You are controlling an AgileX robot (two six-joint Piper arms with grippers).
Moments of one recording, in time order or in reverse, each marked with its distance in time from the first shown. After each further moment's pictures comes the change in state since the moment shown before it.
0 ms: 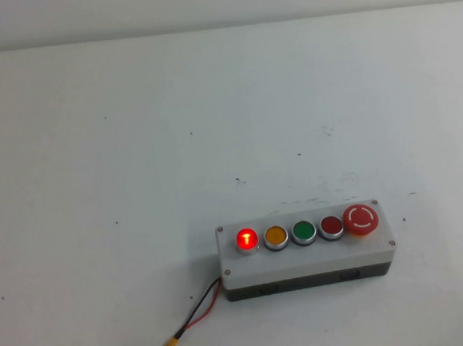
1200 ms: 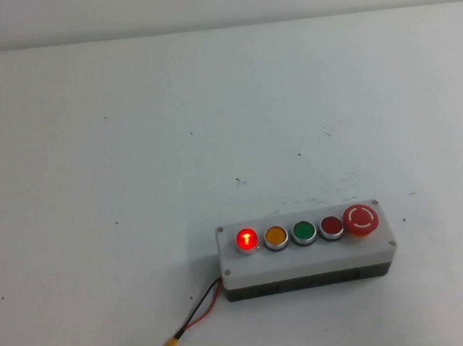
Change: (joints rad) right arm 0.000 0.295 -0.406 0.684 0.218 -0.124; left arm 0.000 0.000 0.000 0.000 0.000 0.000
